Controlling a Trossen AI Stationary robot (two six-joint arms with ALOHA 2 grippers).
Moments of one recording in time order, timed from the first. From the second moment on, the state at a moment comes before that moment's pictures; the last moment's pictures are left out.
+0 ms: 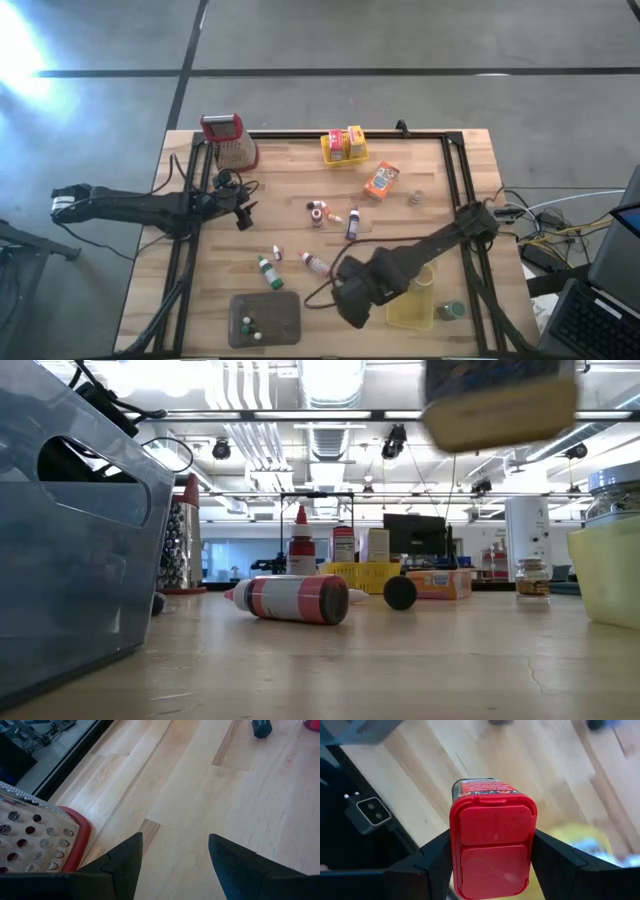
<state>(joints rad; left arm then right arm) 0.12 0.73 0.19 -0.16 -0.48 -0.04 0.52 2.08 2.12 -1.47 0.03 1.15</state>
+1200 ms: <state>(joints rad) 0.12 0.73 0.19 -0.16 -0.48 -0.04 0.69 2.01 2.09 -1.57 0.13 2.32</state>
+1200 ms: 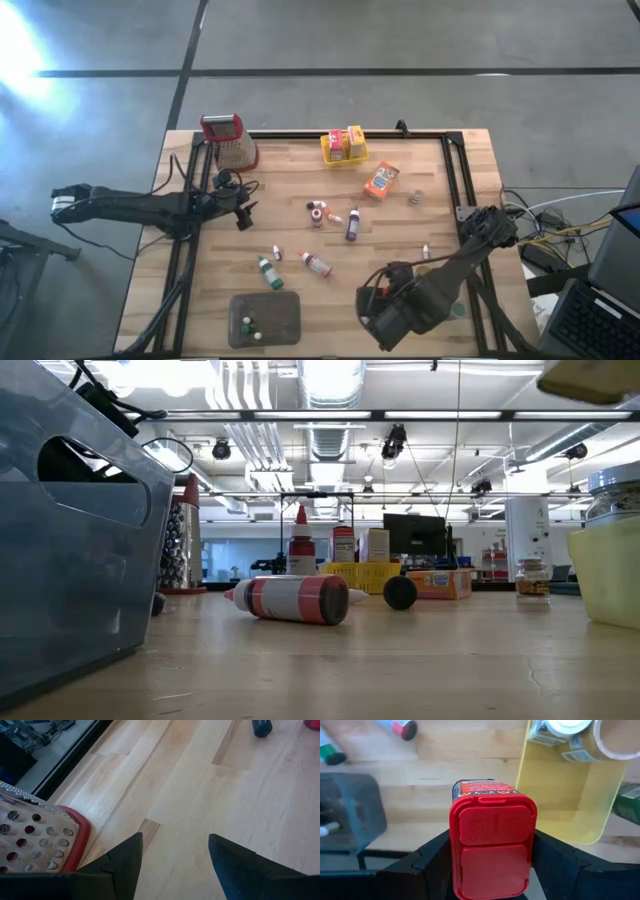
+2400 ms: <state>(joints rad) 0.12 0.73 0.19 -0.16 -0.48 -0.04 0.64 1.81 1.65 -1.45 0.00 2.38</state>
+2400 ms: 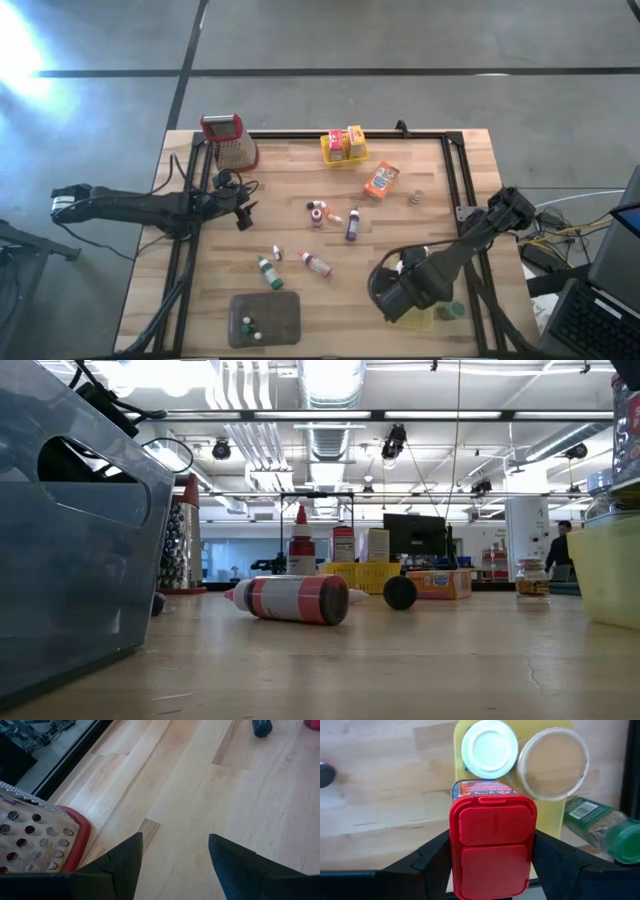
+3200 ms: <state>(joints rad) 0.12 0.73 0.19 -0.16 -0.48 -0.04 0.64 1.83 1.60 -1.41 0.00 2.38</state>
